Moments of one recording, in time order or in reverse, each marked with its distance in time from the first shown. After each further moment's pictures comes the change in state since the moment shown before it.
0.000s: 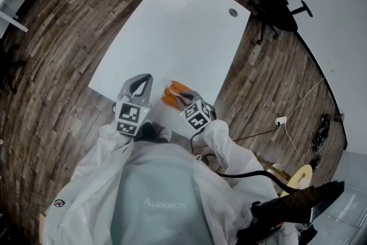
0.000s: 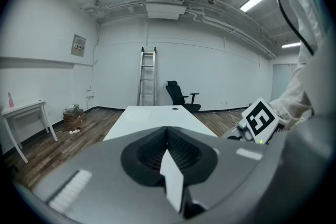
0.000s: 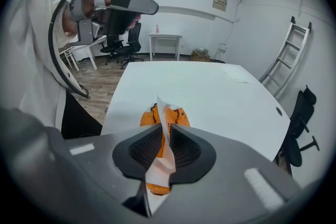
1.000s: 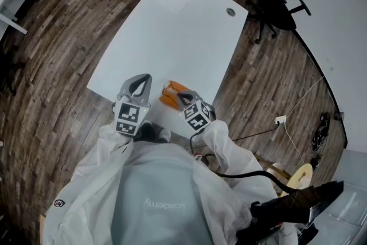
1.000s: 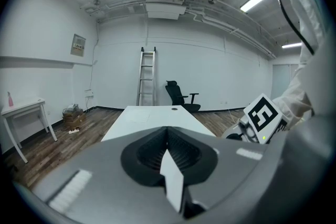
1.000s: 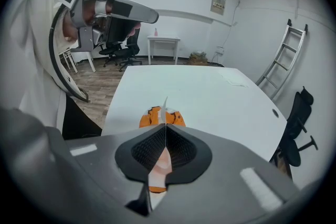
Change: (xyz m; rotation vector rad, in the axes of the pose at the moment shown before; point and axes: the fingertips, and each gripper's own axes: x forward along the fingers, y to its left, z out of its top) left arm 0.001 -0.001 0.000 -0.006 -0.001 -0.005; right arm -0.009 -0.002 0.010 0.005 -0.029 -0.025
